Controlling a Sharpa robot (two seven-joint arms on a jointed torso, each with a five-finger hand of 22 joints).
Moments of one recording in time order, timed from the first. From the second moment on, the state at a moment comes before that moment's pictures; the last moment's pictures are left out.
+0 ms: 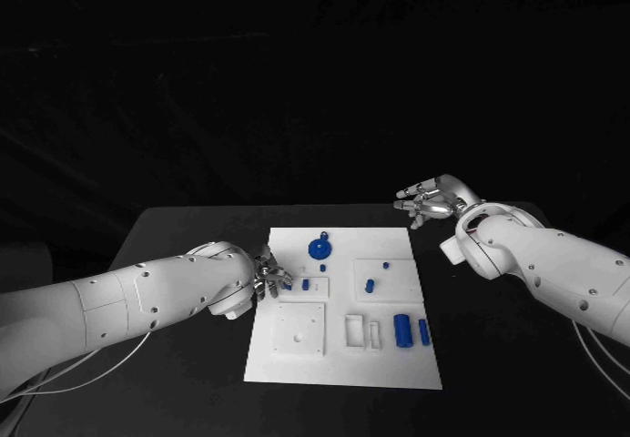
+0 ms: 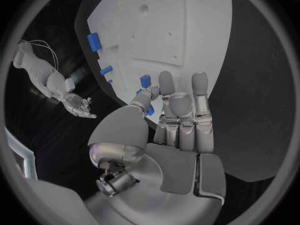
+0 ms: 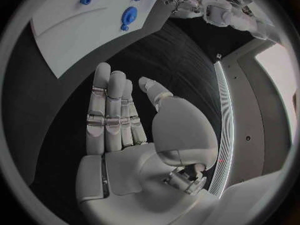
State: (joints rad) left arm 1.28 -0.58 -0.24 1.22 -0.90 -0.19 -0.45; left_hand 1.04 0.10 0.22 -0.23 0.64 1.18 0.09 0.07 0.55 1.48 -0.05 0.50 0.18 1.42 -0.12 1.15 0.55 0.02 1.33 -0.14 0.29 1.31; right arm 1.10 -0.71 0.25 1.16 -0.98 -0.36 -0.02; right_hand 1.17 -0.10 0.30 -0.10 0.40 1.02 0.11 0.06 0.07 1.16 0.00 0.71 0.62 1.45 -0.06 0.45 0.87 0.07 1.46 -0.08 0.11 0.60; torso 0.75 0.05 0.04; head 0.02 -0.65
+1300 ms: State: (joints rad) left arm 1.28 -0.56 -0.23 1.19 -0.91 -0.16 -0.45; left_hand 1.07 0.10 0.16 -0.17 0.49 1.20 0.08 0.08 0.55 1.48 -0.05 0.50 0.18 1.42 -0.12 1.15 0.55 0.02 1.33 -0.14 0.28 1.31; right arm 1.10 -0.71 0.25 1.17 -0.98 -0.36 -0.01; right_hand 1.17 -0.10 0.30 -0.10 0.40 1.02 0.11 0.06 0.07 1.16 0.00 0.71 0.62 1.45 -0.06 0.45 0.86 0.07 1.46 -0.08 0.11 0.59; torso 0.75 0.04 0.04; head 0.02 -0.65
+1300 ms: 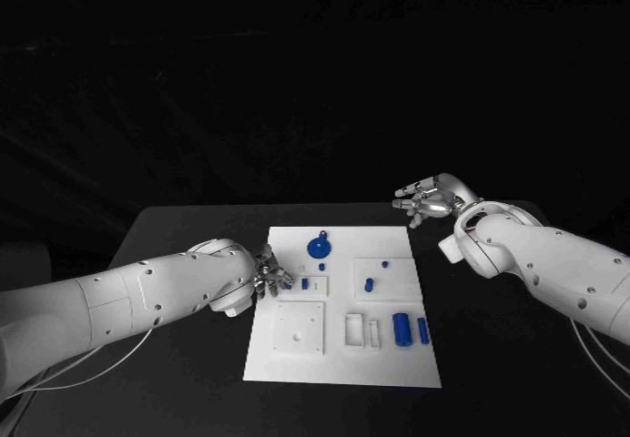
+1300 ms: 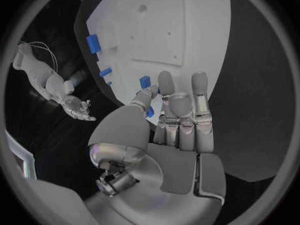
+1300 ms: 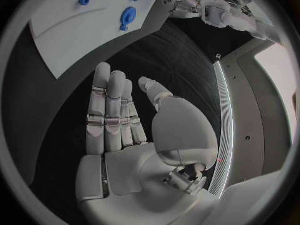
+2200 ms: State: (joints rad) left arm 1.27 -0.56 -0.24 1.18 -0.90 -0.12 -0.48; left_hand 1.10 0.06 0.00 -0.01 0.30 1.33 -0.02 0.07 0.53 1.47 -0.06 0.49 0.18 1.42 -0.12 1.15 0.55 0.02 1.34 -0.14 0.25 1.31; right arm 1.10 -0.71 0.25 1.17 -0.98 -0.36 -0.01; right_hand 1.17 -0.10 0.30 -0.10 0.40 1.02 0.11 0.06 0.07 1.16 0.00 0.71 0.62 1.45 -0.06 0.45 0.86 0.07 1.46 -0.08 0.11 0.59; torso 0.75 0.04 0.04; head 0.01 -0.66
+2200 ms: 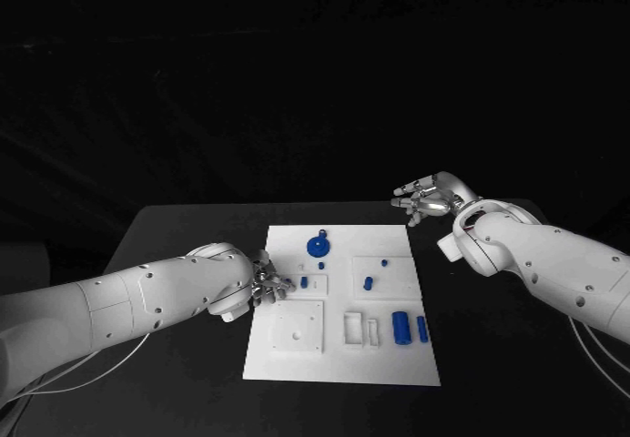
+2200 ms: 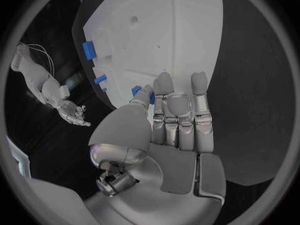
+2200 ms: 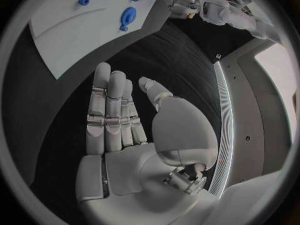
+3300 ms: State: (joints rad) left arm 1.28 -0.70 -0.15 1.30 -0.80 -0.08 -0.37; left_hand 1.26 0.01 0.03 -0.04 0.15 1.12 0.08 0.07 0.20 1.34 0.04 0.07 0.07 1.20 -0.01 0.74 0.26 0.02 1.13 -0.03 0.07 1.04; right arm 1.10 -0.71 0.25 1.16 -0.98 -0.35 -0.01; right_hand 1.17 -0.10 0.30 -0.10 0.41 1.02 0.11 0.06 0.07 1.15 0.00 0.71 0.62 1.44 -0.06 0.45 0.86 0.07 1.47 -0.08 0.11 0.59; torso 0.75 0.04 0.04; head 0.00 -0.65
